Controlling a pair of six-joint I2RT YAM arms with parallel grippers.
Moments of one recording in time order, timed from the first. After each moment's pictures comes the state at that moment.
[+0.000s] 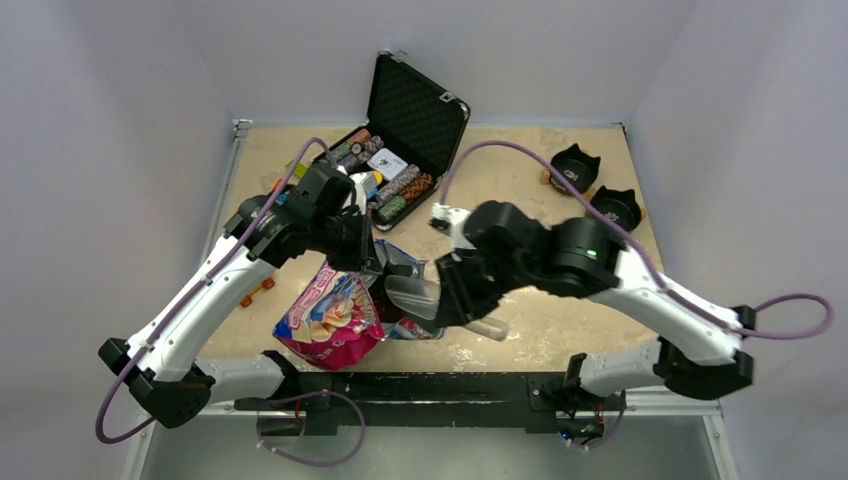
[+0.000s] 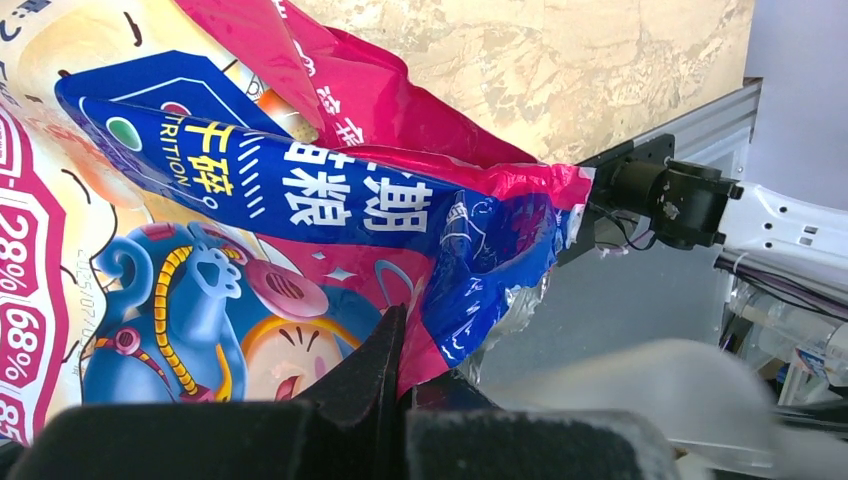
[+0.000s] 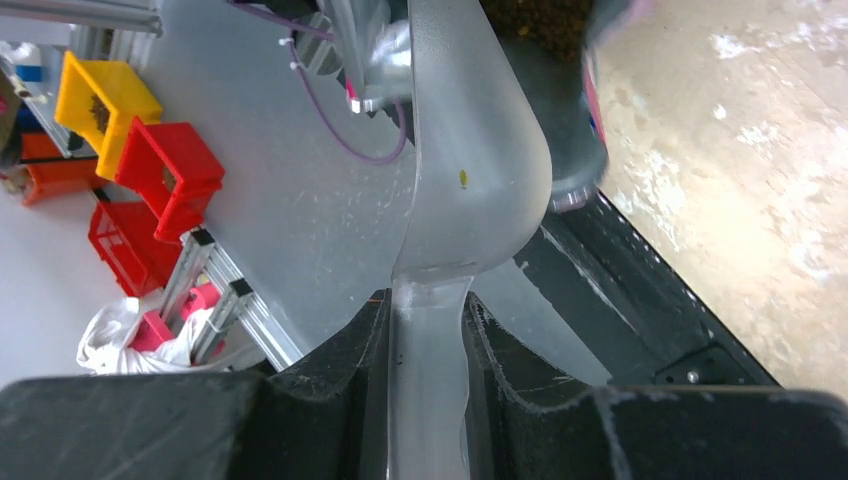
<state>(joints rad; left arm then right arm) -0.67 1.21 1.47 -1.20 0.21 -0.63 1.17 1.21 1.66 -1.26 -0.13 0.66</state>
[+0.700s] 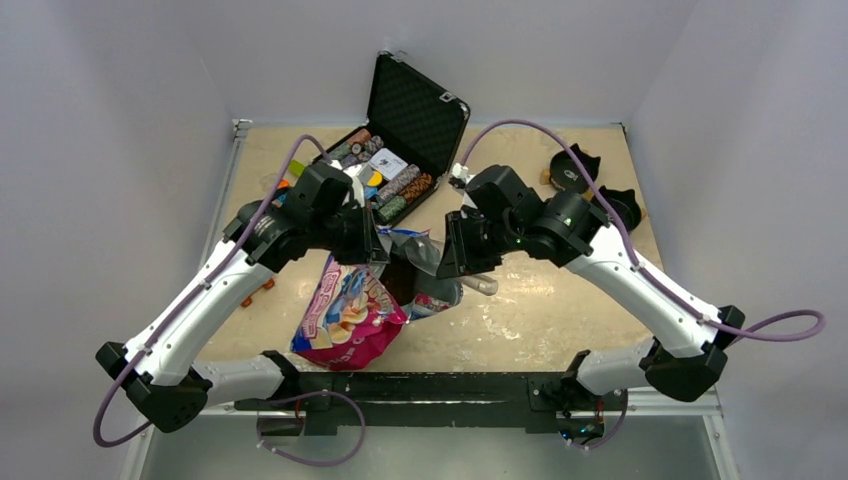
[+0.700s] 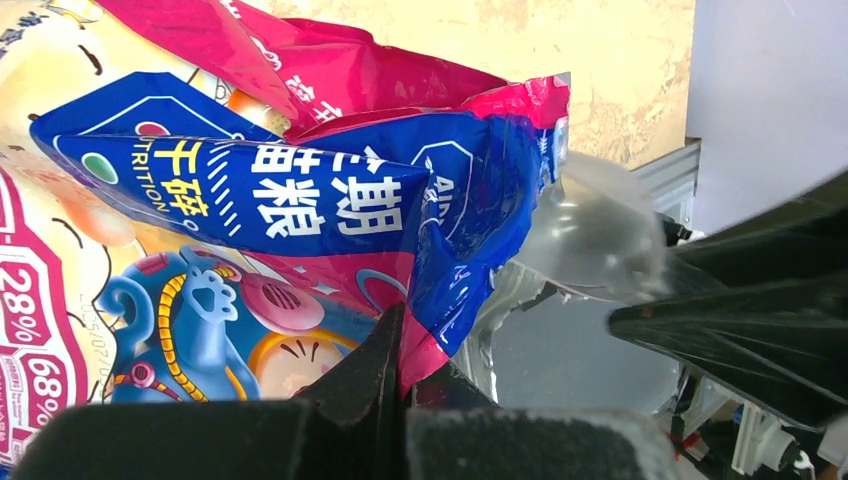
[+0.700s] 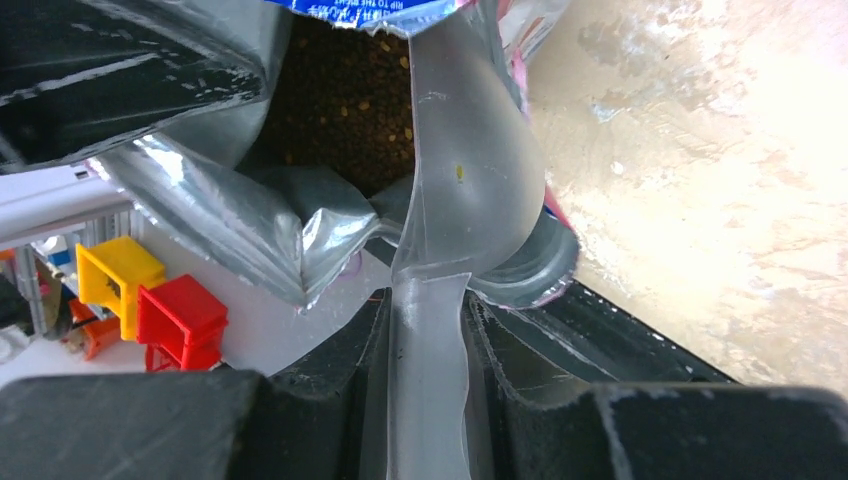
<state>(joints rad) -0.68 1.18 1.43 -1.07 0.18 -0.72 0.90 1.35 1.66 -1.18 -0.12 0.68</state>
